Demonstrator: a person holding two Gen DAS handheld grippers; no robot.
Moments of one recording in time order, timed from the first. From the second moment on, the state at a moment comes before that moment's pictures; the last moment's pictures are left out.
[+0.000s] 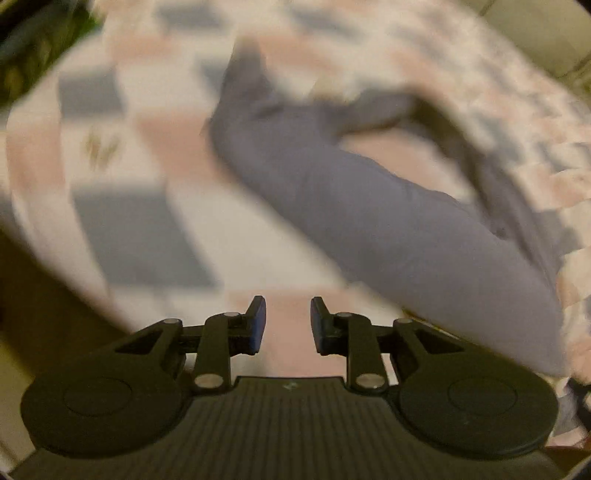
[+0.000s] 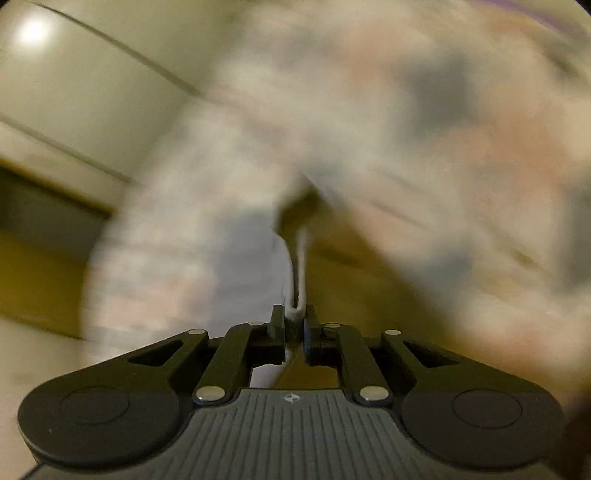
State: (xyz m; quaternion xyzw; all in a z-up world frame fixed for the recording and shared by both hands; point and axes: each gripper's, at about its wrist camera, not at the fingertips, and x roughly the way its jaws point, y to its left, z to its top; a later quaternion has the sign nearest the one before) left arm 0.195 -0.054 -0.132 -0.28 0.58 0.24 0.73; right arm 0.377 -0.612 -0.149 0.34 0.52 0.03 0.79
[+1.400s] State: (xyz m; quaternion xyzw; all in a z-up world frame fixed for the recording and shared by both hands) left arm 0.224 0.159 -0.285 -0.55 0.39 0.25 0.69; right arm 0.285 -0.505 -0.302 0.43 0.51 -0.14 0.73
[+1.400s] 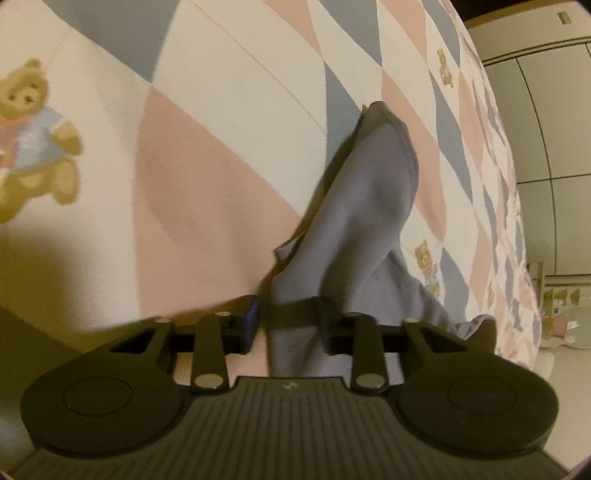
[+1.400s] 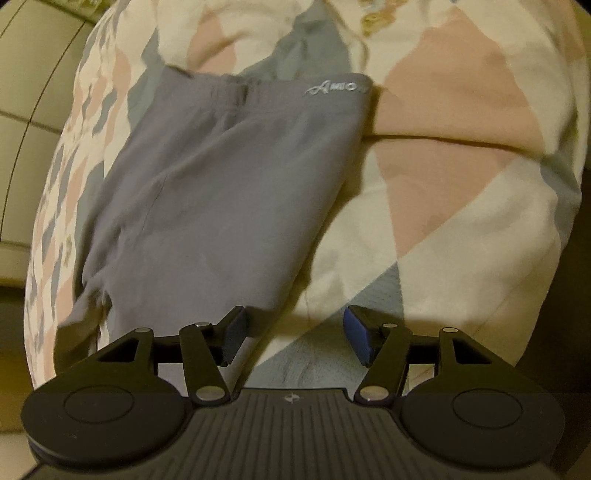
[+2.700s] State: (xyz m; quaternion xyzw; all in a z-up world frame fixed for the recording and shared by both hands) left arm 0.118 0.175 -0.226 -0.51 0.30 0.34 0.73; right arm 0.303 -0.576 -0.318 0.51 0.47 -0.15 0.70
